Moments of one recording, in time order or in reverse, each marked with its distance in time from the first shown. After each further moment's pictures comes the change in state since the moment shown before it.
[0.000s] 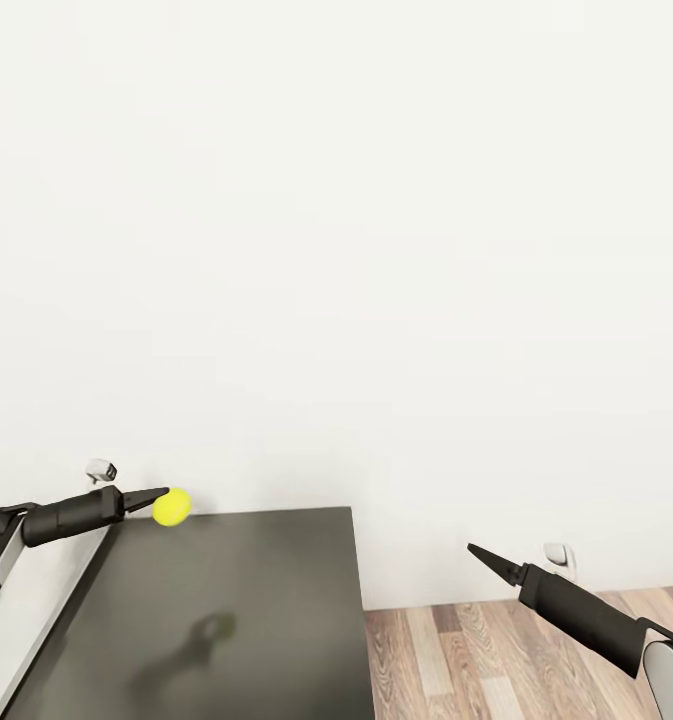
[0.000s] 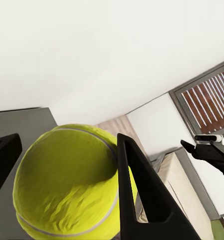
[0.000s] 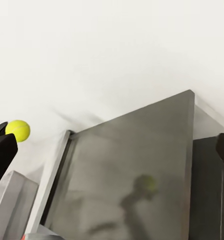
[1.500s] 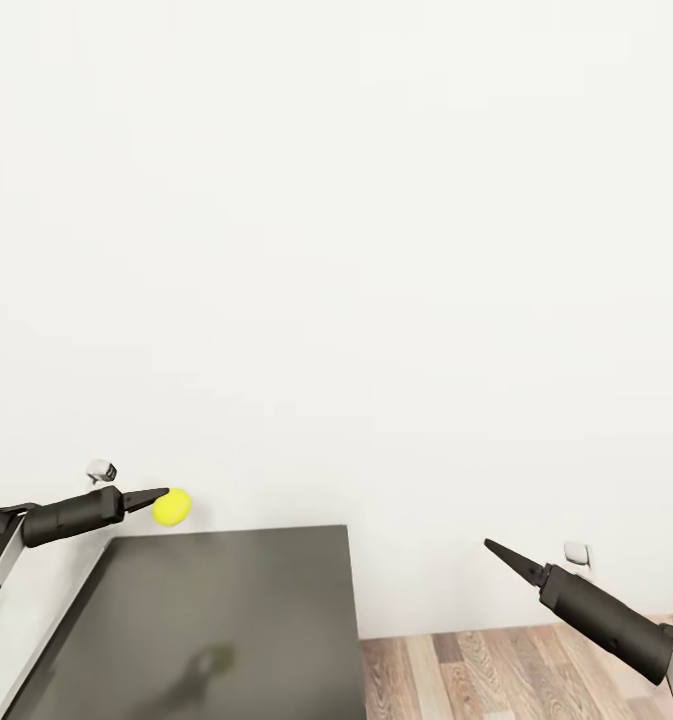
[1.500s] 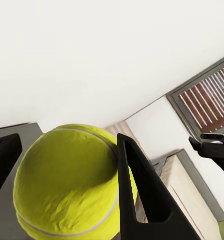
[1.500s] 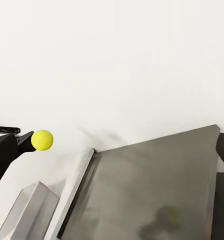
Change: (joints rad) left arm 0.002 0.000 0.000 -0.001 0.000 0.000 0.000; right arm 0.001 0.002 -0.073 -0.002 0.001 -0.002 0.132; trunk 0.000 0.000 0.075
